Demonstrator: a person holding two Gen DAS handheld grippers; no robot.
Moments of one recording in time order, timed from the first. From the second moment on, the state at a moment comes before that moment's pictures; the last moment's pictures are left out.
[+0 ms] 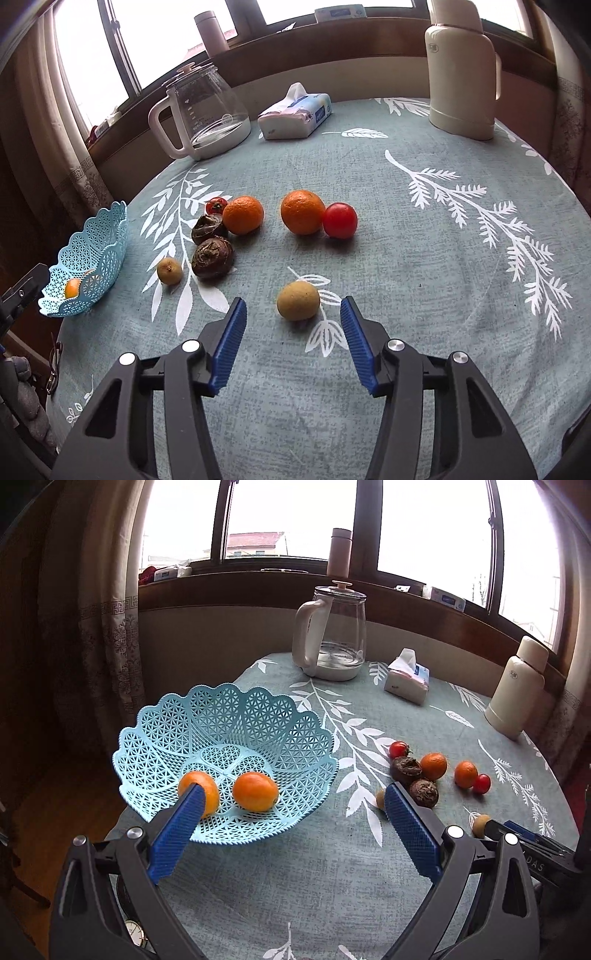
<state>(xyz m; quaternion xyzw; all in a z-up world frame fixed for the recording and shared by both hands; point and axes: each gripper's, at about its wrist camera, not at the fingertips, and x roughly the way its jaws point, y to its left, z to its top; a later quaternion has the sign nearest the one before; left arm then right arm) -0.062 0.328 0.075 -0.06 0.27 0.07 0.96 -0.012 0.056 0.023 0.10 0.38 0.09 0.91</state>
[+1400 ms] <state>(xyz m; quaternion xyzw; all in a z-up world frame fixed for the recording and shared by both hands) 0.019 0.238 0.009 -0.01 0.40 -0.03 0.92 -0.003 0.020 0.014 0.12 0.37 0.08 0.92</state>
